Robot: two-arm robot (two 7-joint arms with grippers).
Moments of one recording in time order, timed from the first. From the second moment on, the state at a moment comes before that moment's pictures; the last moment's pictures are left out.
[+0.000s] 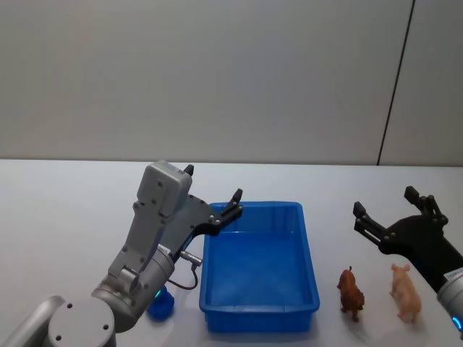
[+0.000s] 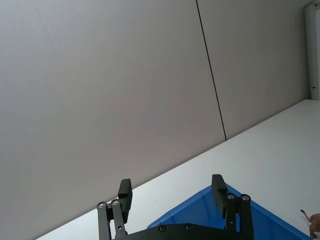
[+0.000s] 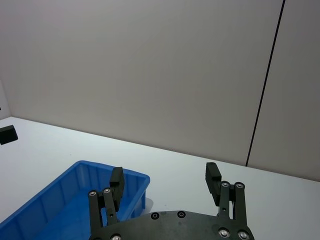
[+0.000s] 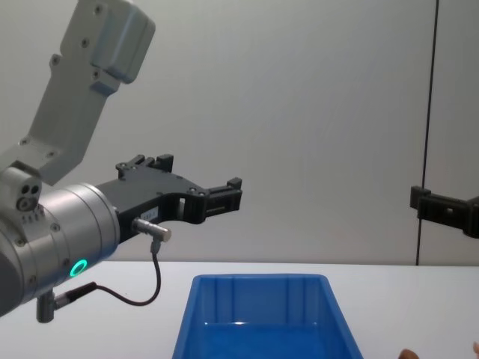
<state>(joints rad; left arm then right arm) -0.24 0.38 0.45 -1.63 -0.20 0.01 -0.01 -0.01 0.34 -0.23 -1.77 0.29 0.03 0.07</state>
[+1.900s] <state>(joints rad) -0.24 0.38 0.45 -1.63 -0.20 0.01 -0.01 -0.10 0.46 -0.15 -1.78 0.31 0.22 0.09</state>
